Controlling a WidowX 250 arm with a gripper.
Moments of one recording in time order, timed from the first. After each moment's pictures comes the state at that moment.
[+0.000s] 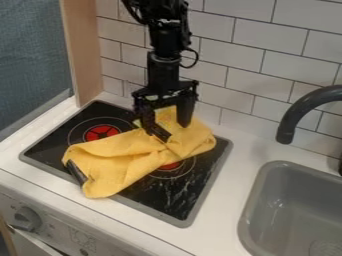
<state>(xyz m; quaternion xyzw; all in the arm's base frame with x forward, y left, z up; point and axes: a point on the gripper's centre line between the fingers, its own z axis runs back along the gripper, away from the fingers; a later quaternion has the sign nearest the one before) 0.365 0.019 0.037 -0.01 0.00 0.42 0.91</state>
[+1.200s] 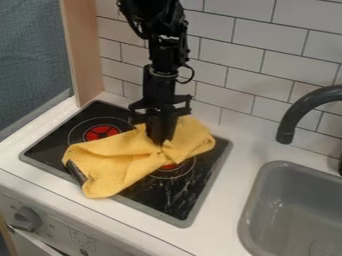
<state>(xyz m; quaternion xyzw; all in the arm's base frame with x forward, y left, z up) 0.357 0.027 0.018 0.02 0.02 0.45 0.89</state>
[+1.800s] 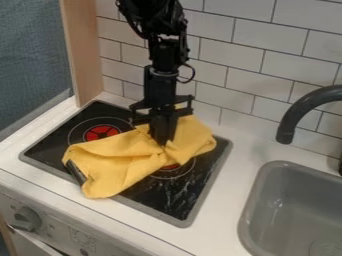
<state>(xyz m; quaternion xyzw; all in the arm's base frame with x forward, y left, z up) 0.354 0.019 0.024 0.00 0.04 0.45 0.89</state>
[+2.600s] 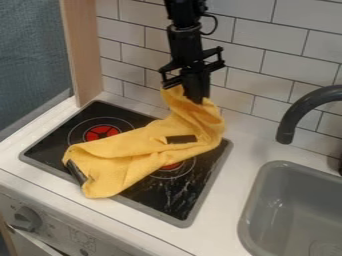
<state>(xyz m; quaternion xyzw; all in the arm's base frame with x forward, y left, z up) 0.404 -0.017 0.076 -0.11 -0.01 0.42 0.90</state>
